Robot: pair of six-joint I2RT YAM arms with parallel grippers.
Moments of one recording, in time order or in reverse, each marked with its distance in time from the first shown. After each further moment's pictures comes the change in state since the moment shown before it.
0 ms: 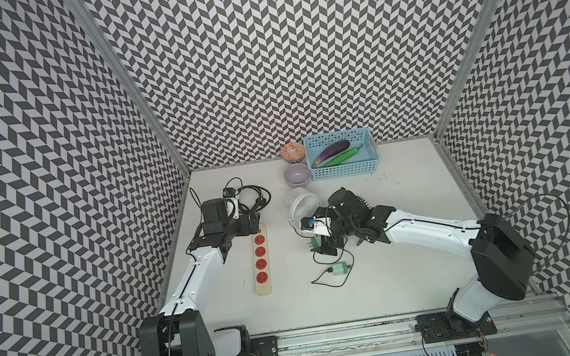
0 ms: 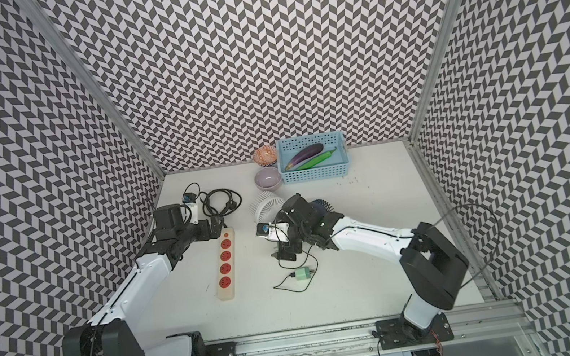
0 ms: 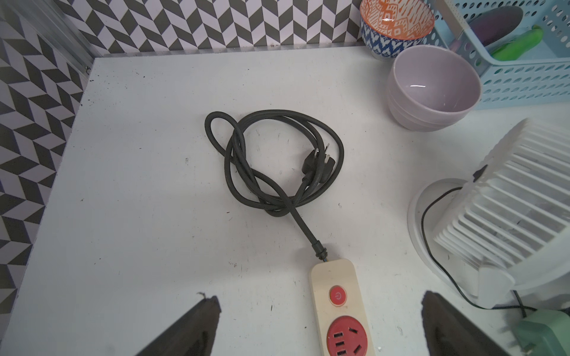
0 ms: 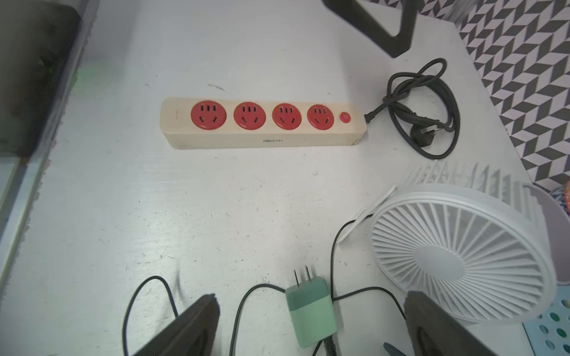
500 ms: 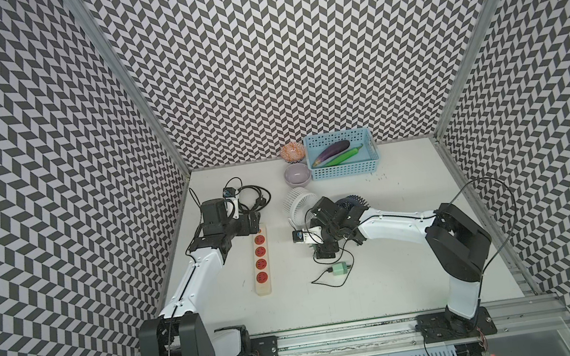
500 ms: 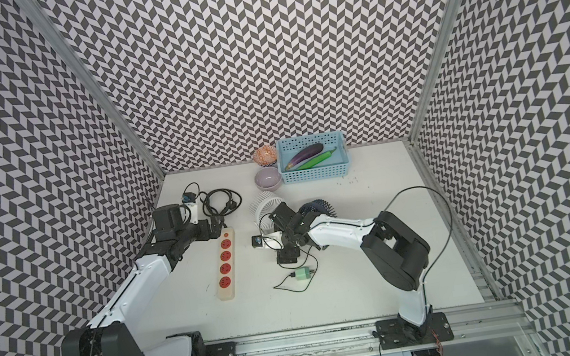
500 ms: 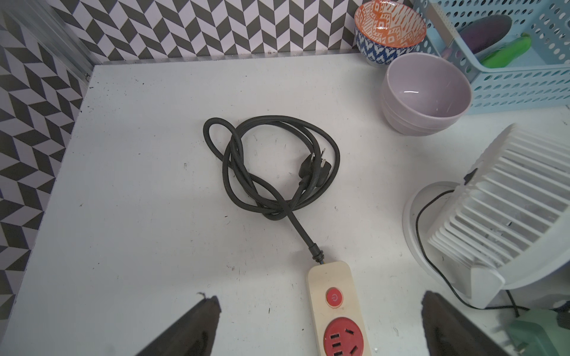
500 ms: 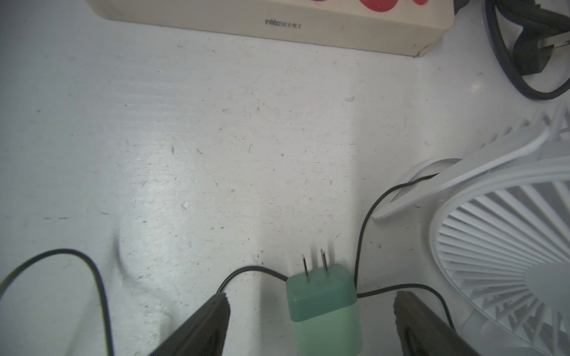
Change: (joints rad) left arm -0.002 -0.014 -0.005 0.008 0.011 0.000; right arm 0.022 0.220 0.139 -0.132 0.124 -0.081
